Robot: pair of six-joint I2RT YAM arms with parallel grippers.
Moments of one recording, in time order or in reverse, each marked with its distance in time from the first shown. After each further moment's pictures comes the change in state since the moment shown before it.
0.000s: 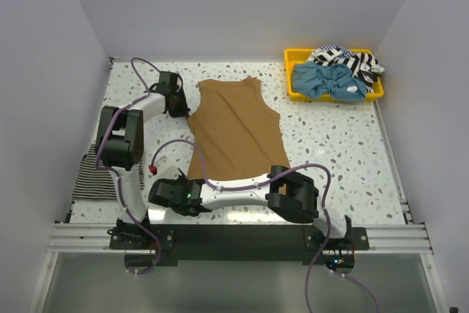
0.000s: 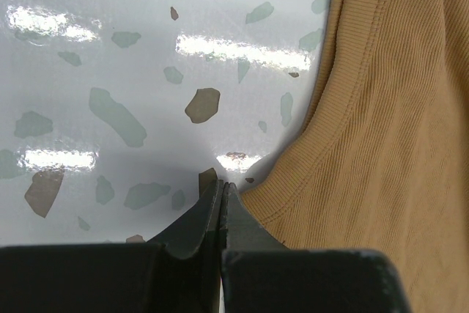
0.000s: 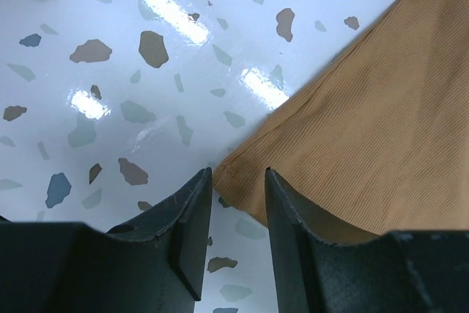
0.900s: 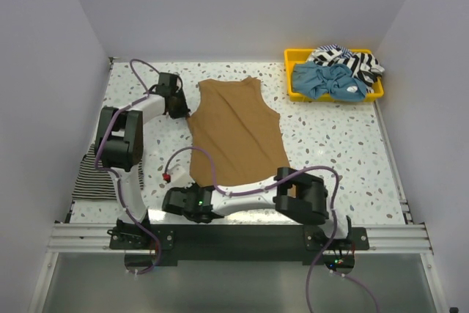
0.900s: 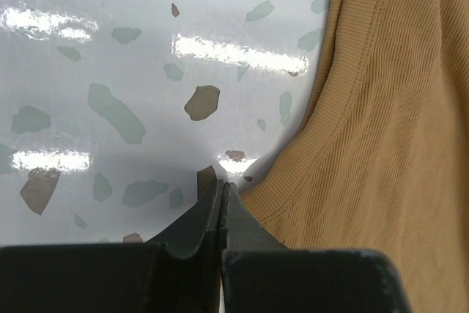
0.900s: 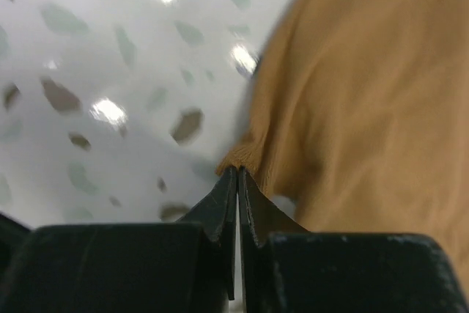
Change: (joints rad) left arm 0.000 -0.007 -0.016 0.019 0.003 -0.014; right arm 0.023 -0.037 -0.135 0.013 0.026 0.041
